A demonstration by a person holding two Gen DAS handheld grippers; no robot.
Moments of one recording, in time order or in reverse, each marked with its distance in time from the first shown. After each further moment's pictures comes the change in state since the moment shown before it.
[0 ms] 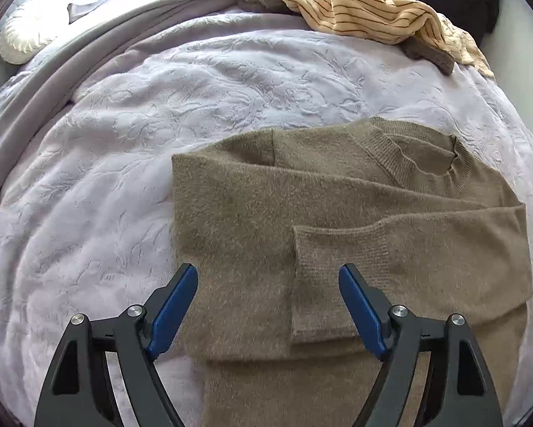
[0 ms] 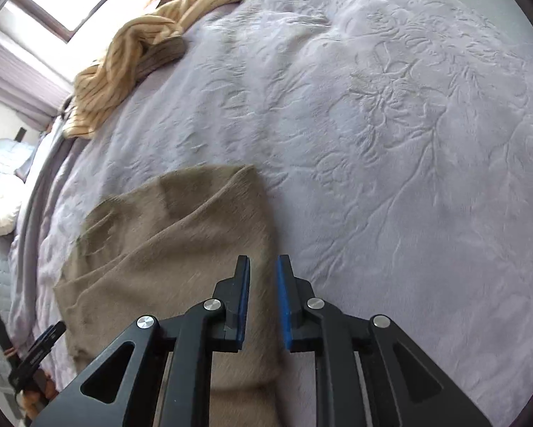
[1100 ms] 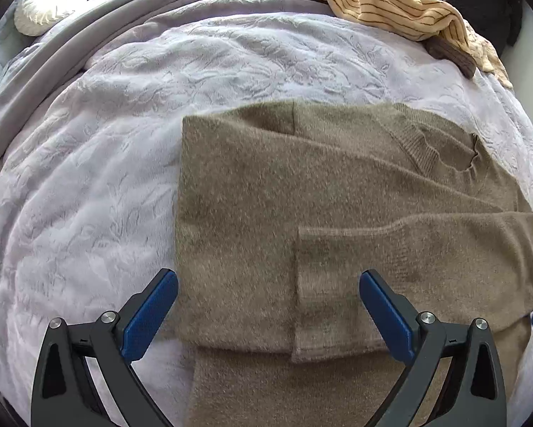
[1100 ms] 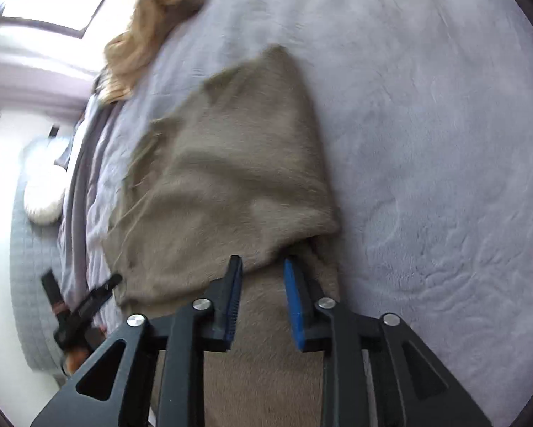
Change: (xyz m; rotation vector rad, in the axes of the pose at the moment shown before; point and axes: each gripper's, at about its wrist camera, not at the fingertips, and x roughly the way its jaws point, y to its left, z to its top) left arm 0.017 0.004 -0.010 -0.082 0.018 0.036; right arm -0.001 0.009 -0.064 0.036 0.125 0.214
